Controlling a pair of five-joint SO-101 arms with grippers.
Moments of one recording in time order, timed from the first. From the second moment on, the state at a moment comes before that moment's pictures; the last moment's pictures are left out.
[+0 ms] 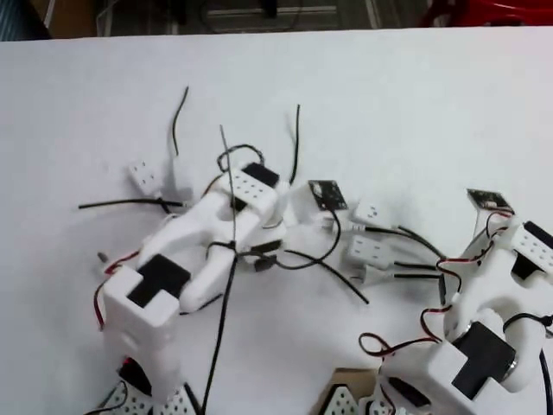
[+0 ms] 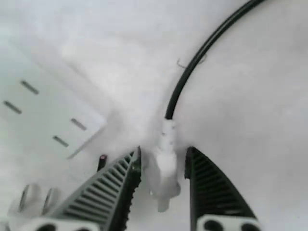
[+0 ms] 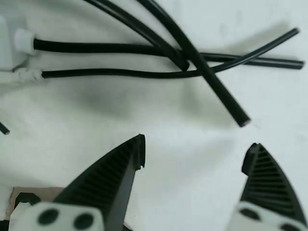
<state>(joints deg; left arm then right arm) 25.1 21.6 10.5 73.3 -39.4 38.7 -5.1 36.4 73.9 39.8</state>
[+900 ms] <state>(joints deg) 25.2 21.6 10.6 71.6 -35.2 37.5 -5.1 38.2 72.6 39.8</state>
